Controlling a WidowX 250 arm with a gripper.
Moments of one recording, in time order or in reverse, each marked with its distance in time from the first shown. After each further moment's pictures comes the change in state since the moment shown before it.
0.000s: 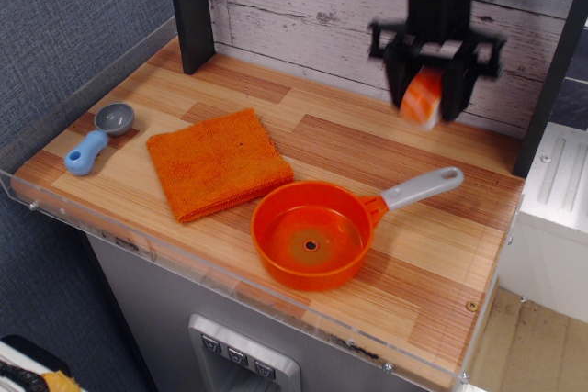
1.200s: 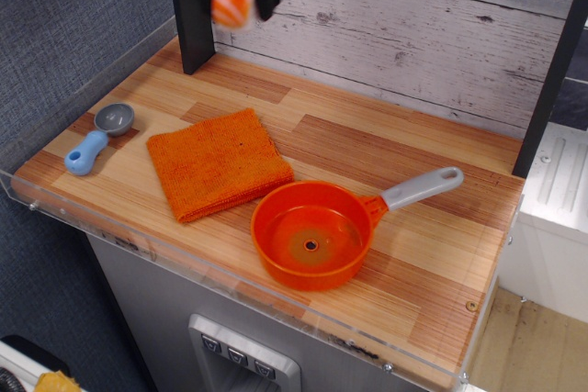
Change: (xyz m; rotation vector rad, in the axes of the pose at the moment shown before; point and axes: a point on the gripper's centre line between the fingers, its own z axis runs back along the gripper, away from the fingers) arm -0.074 0.123 0.082 0.094 -0.099 0.421
